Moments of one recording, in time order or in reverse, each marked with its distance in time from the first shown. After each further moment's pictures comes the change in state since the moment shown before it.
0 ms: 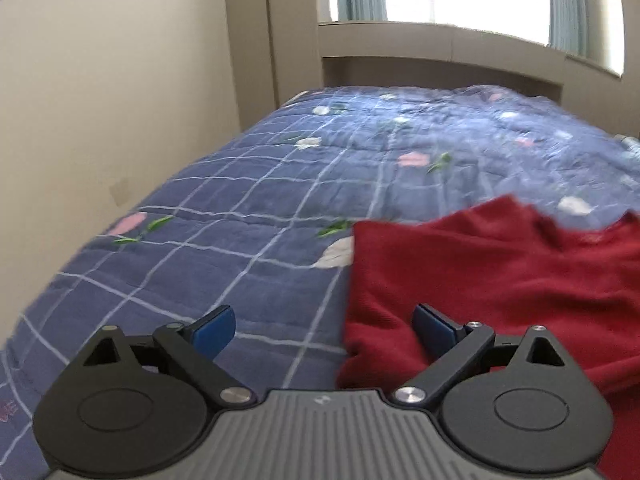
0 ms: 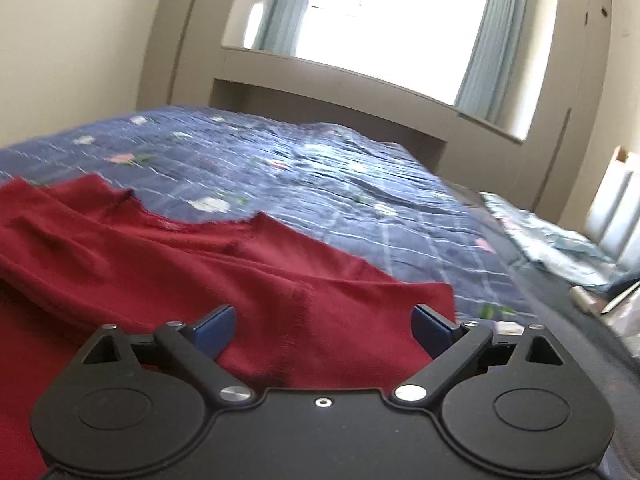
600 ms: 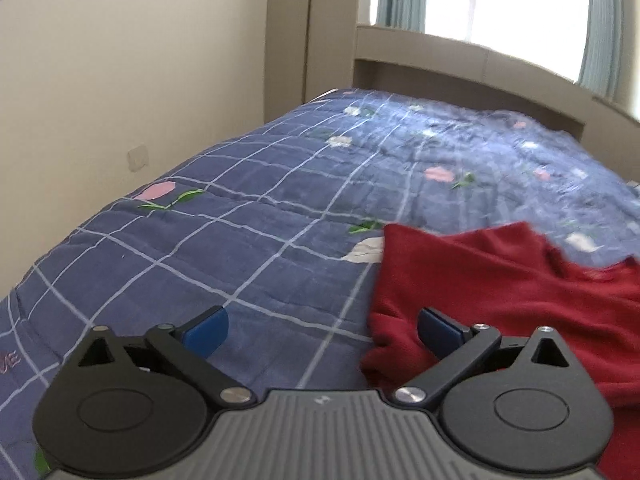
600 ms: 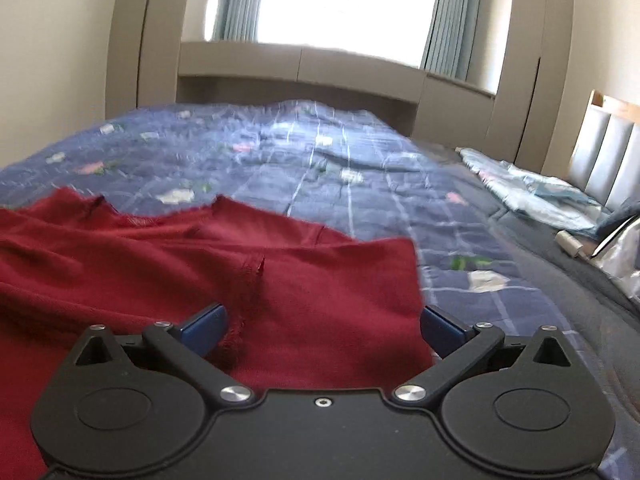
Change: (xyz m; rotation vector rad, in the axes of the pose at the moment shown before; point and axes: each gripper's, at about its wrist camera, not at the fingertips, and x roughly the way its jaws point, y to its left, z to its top) left arm -0.024 0.029 -0.002 -0.165 0.008 -0.047; right arm -0.018 -0.030 -0.008 0.146 0.055 -0.002
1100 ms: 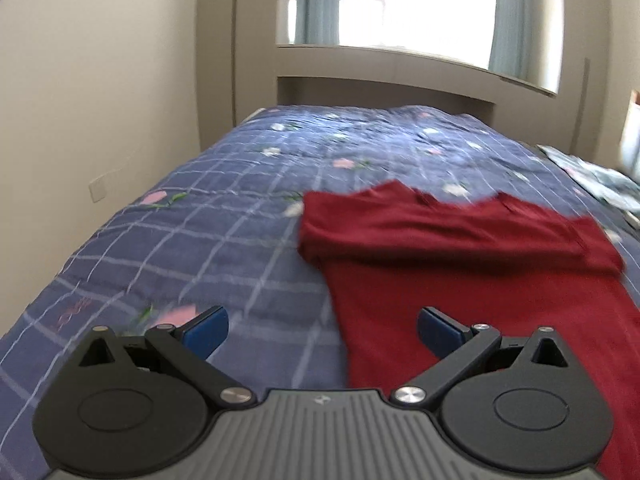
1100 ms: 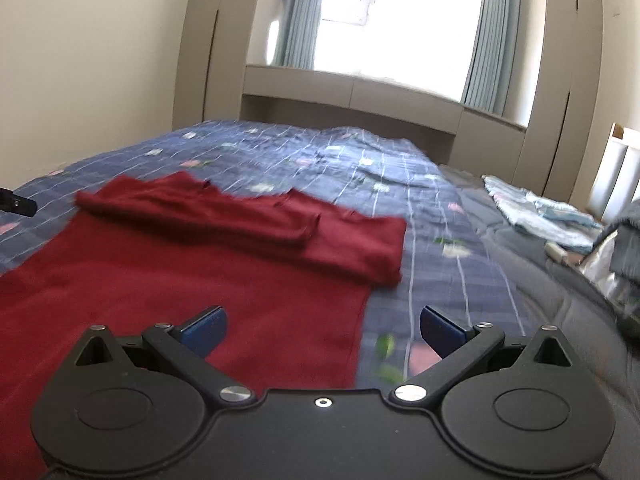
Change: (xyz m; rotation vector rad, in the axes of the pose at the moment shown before) left arm -0.168 0.008 -0.070 0.185 -0.028 -0.175; right arm -0.189 -0.021 -0.073 -0.086 -0.046 0.146
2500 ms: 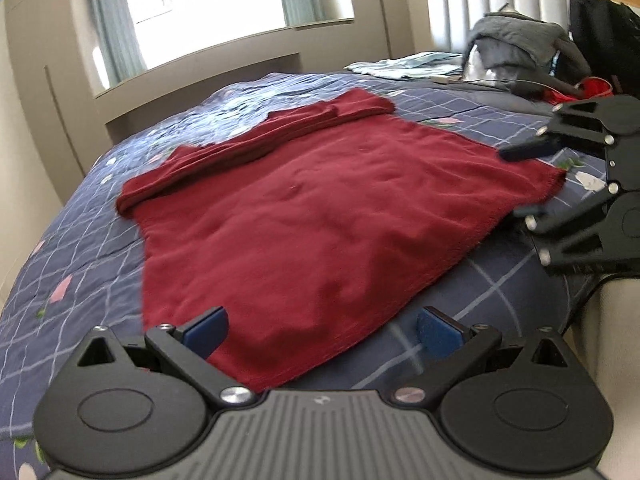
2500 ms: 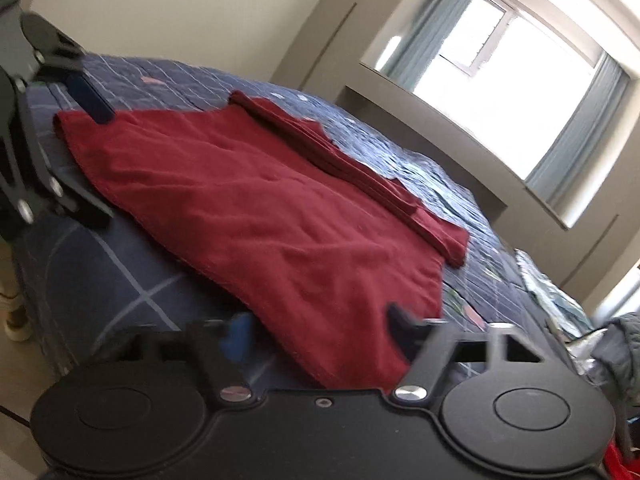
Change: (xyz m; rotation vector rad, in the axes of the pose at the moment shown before) left arm -0.125 -0.101 -0.143 0.512 0.018 -0.305; right arm -0.105 0.100 -0.099 -0.444 -0.037 0.063
